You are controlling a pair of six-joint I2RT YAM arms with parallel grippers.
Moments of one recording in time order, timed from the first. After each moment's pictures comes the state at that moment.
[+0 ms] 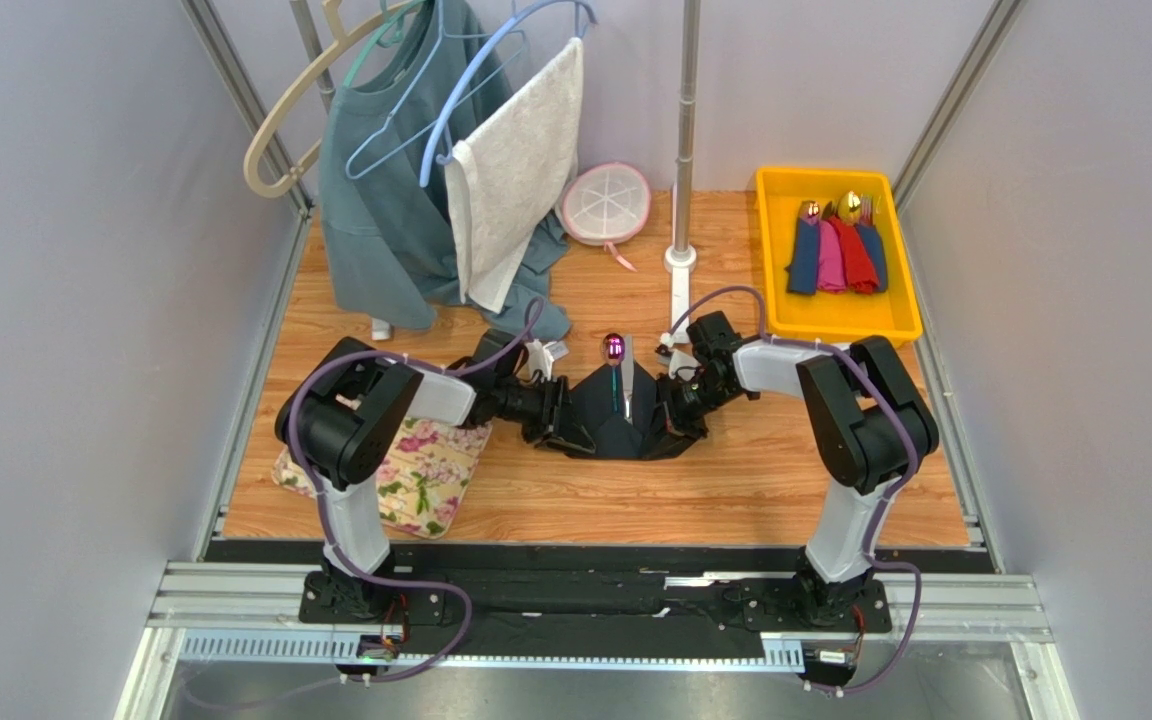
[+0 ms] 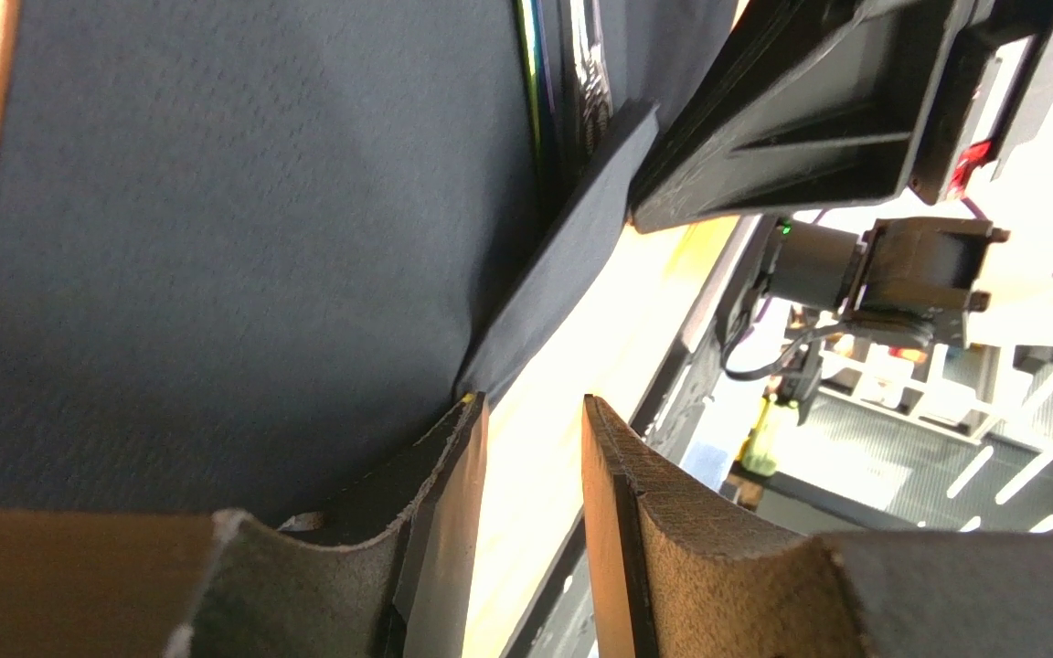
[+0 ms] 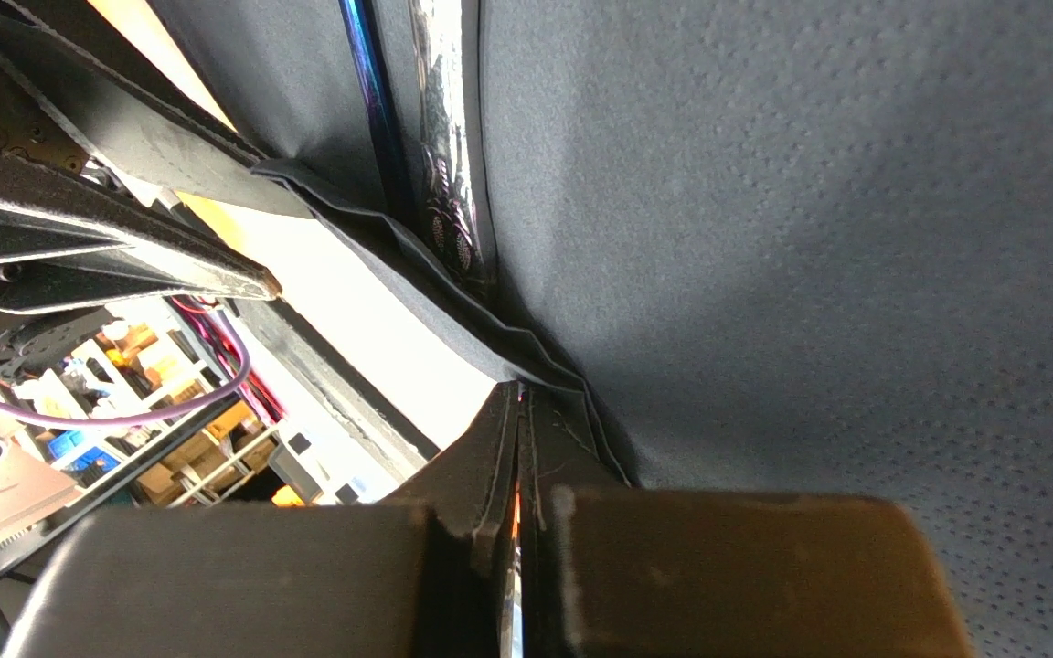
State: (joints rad) left arm -0.51 1.86 0.75 0.25 0.86 -0.68; right arm 0.37 1.84 0.94 -0.45 -0.73 0.37
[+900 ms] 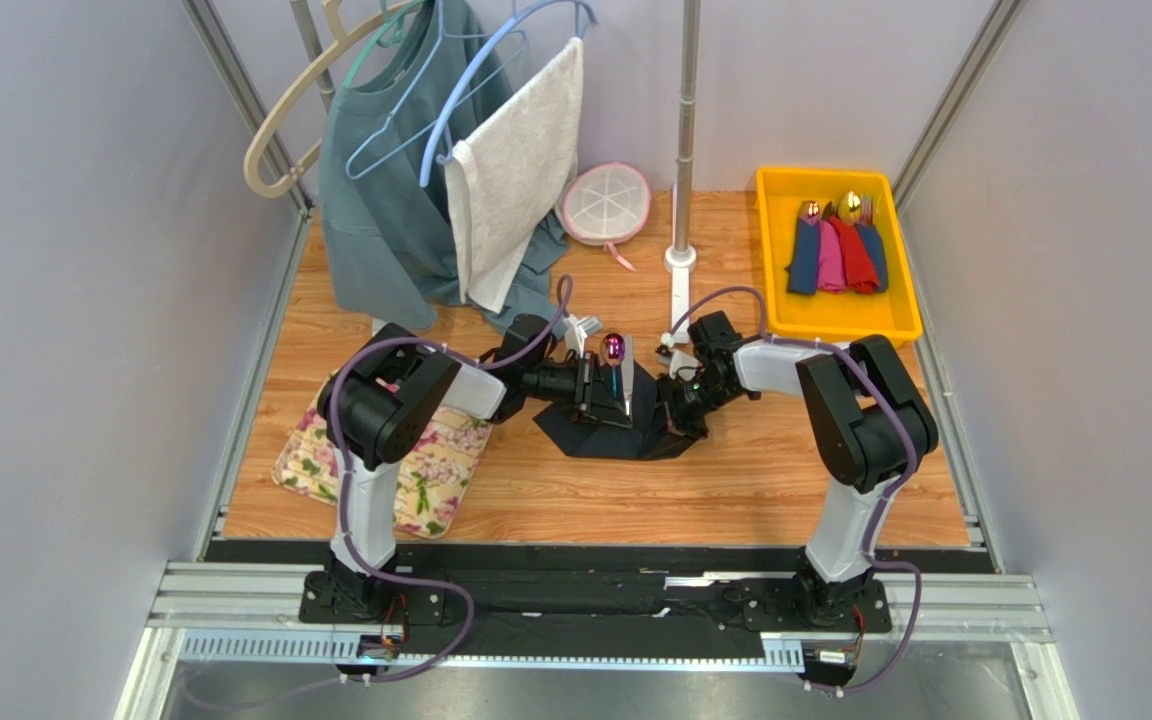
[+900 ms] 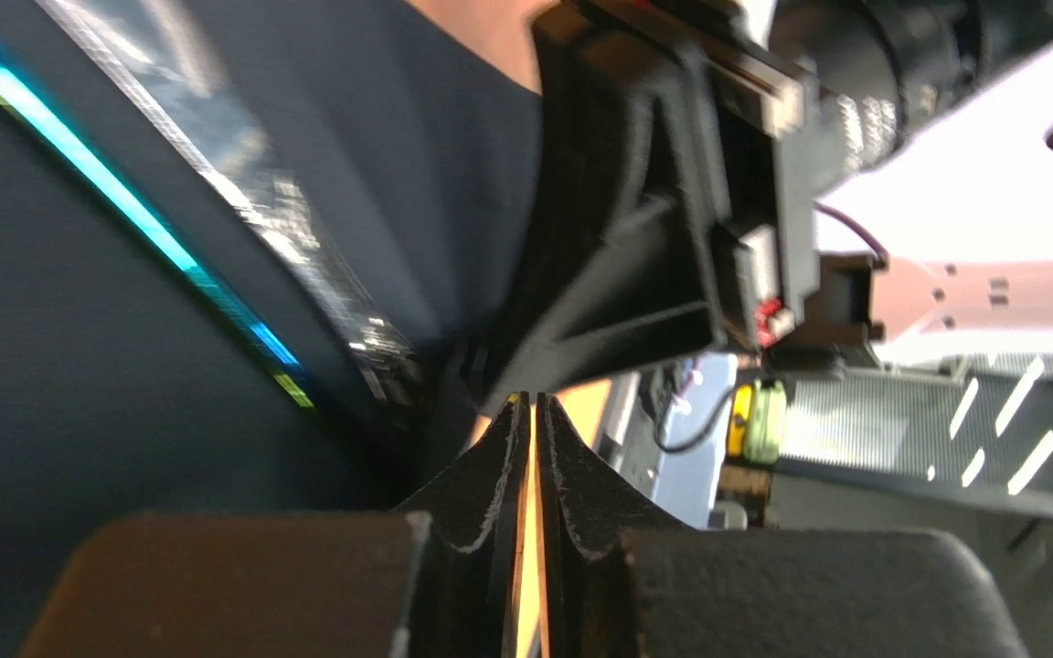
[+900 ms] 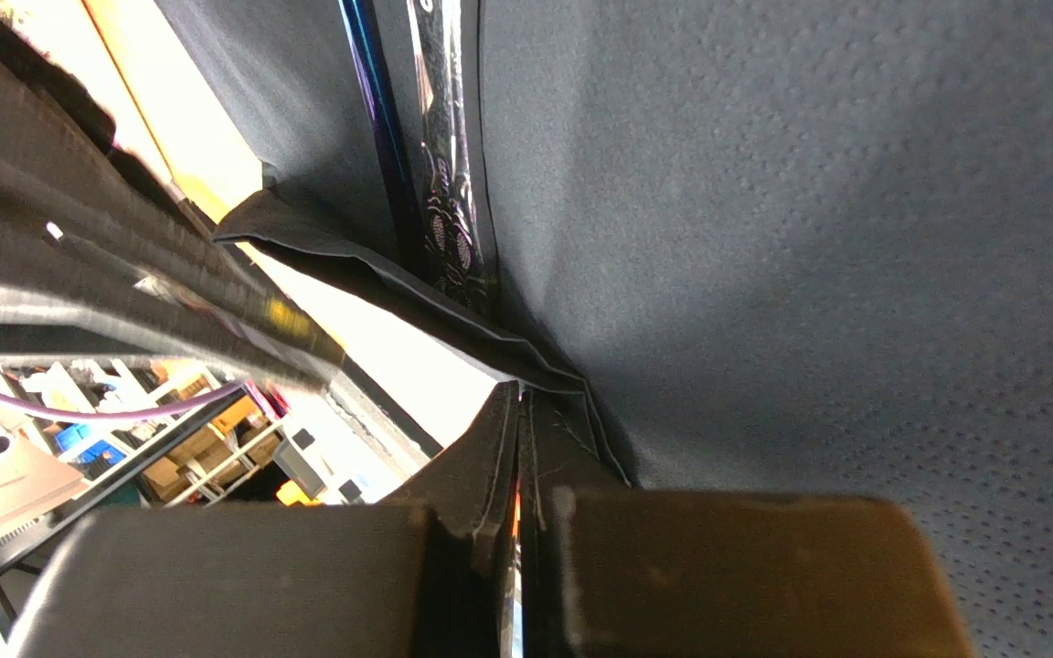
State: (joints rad) left arm -0.59 2.02 0.89 0.61 0.92 -0.84; right arm 0.37 1.84 0.94 -0.45 -0.74 0.37
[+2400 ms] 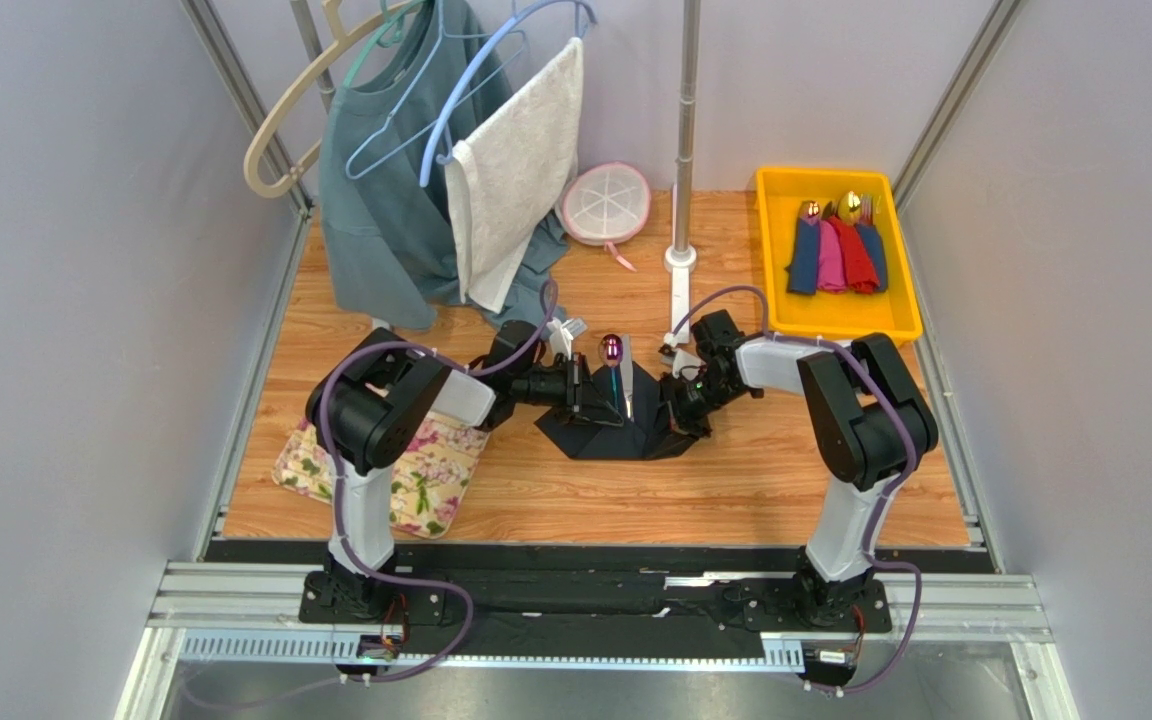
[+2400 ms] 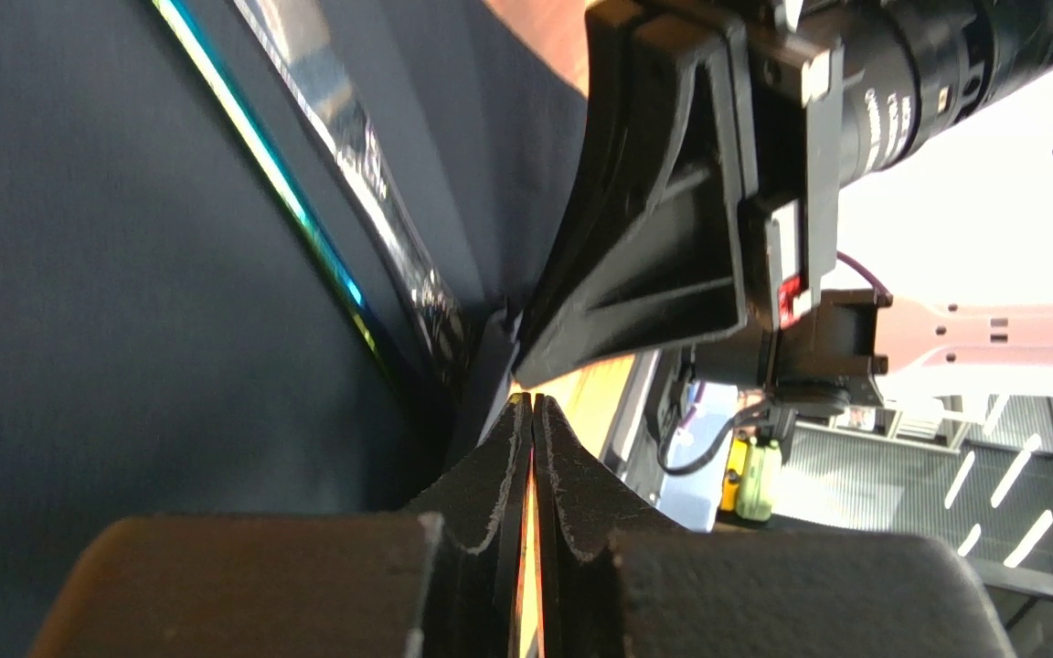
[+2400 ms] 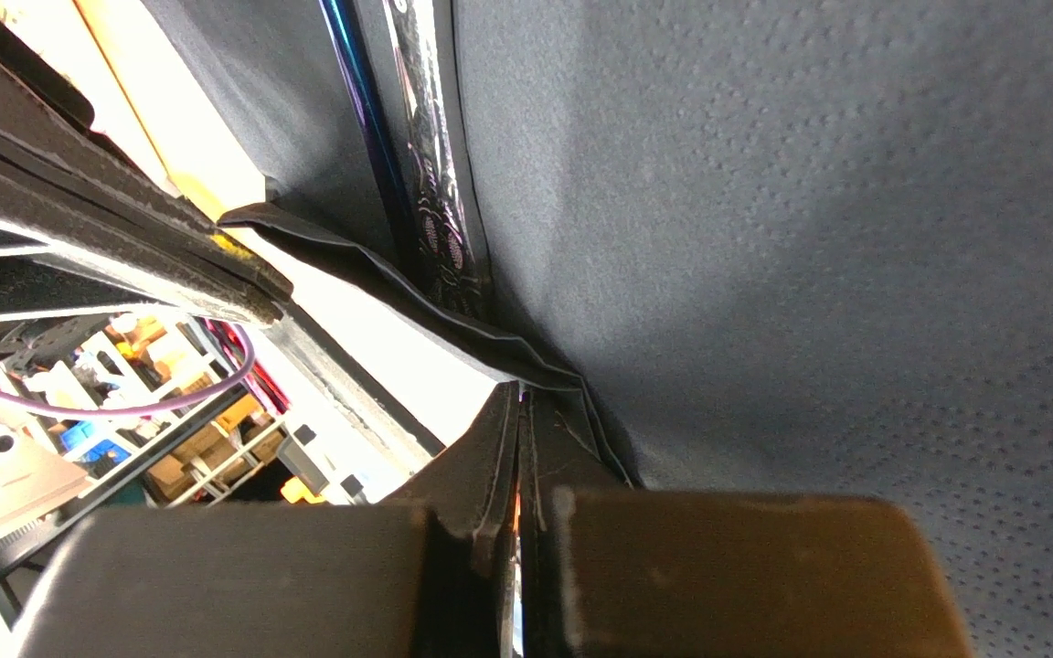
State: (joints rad) left arm -0.57 1.97 0.80 0.65 0.84 -0.89; right arm 0.35 1.85 0.96 -0.49 -0.75 0.35
